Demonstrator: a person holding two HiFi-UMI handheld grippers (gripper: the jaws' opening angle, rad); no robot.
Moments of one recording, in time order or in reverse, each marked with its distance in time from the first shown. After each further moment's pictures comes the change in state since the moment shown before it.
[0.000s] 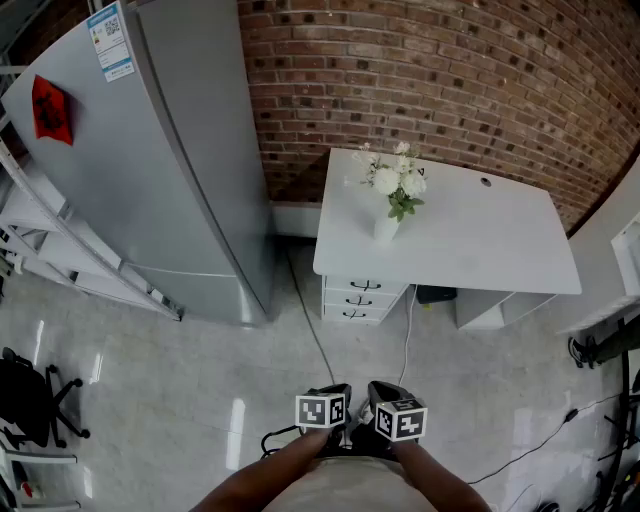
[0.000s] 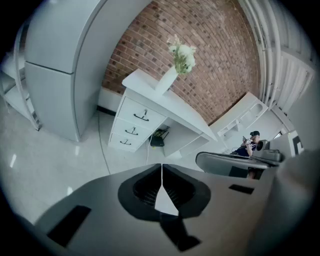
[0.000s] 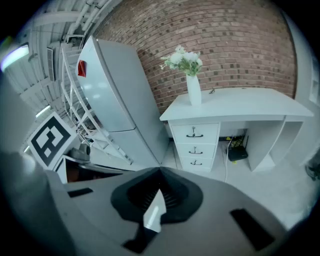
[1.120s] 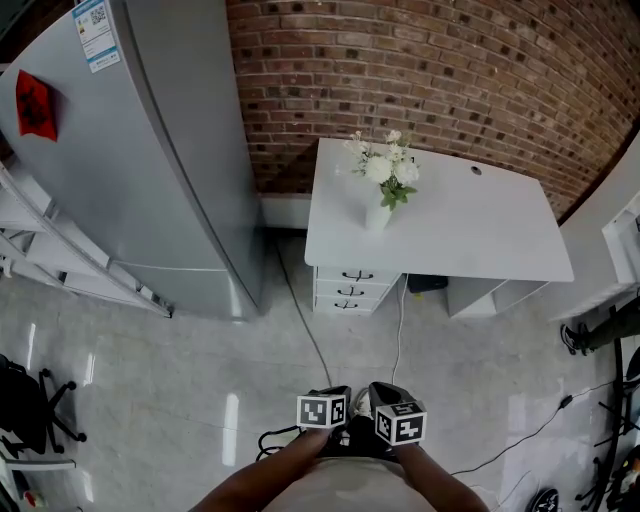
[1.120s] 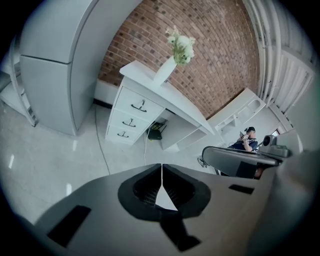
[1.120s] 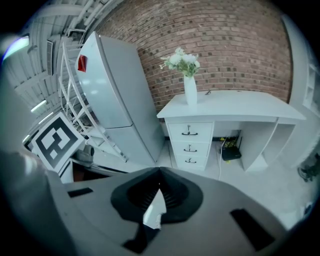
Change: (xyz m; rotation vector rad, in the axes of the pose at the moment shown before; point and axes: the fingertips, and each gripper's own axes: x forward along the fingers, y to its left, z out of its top) left arm 0.010 0.000 -0.032 0.008 0.067 -0.032; right arm -0.013 -0.002 -0.020 -0.021 0.002 -0.061
